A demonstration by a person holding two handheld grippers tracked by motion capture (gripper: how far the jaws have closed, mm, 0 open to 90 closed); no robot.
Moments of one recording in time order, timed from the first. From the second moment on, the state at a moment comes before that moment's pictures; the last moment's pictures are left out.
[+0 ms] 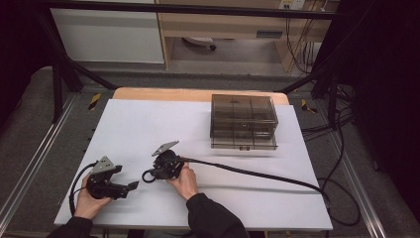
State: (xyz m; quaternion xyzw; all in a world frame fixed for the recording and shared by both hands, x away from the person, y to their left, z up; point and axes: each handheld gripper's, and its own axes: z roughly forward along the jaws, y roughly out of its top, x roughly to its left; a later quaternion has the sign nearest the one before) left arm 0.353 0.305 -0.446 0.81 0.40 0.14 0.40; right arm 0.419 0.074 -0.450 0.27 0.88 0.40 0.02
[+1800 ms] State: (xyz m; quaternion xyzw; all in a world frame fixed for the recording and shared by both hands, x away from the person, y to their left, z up) left arm 0.353 0.305 -0.446 0.81 0.40 0.15 0.40; right arm 0.411 0.064 -0.427 0.27 0.88 0.38 0.05
